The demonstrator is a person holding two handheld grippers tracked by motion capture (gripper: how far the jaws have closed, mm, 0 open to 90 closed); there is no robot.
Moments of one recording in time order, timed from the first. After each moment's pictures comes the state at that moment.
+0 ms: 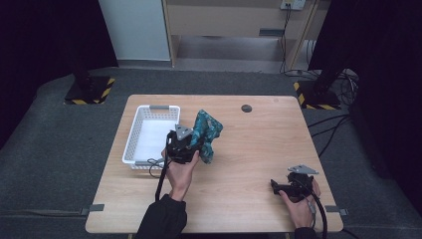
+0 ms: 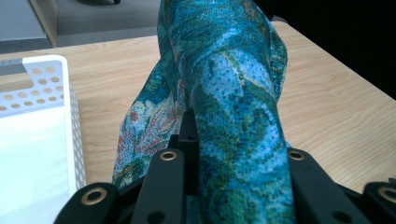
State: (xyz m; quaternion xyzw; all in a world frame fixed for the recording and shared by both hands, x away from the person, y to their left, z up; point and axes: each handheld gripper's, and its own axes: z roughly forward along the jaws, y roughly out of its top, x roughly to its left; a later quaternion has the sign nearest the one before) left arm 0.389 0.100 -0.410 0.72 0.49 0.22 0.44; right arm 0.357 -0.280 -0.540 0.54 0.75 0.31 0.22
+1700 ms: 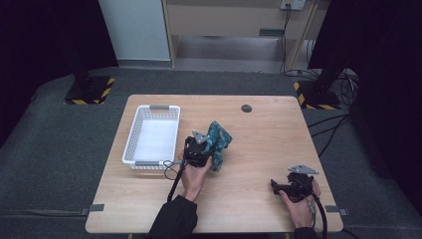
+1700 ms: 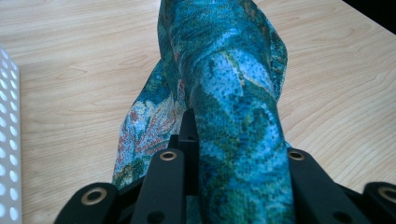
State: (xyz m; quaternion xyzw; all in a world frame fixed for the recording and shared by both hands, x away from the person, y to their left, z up) left arm 0.409 0.062 -0.461 0.75 0.49 0.19 0.39; right arm 0.357 -0.280 -0.540 0.54 0.75 0.31 0.22
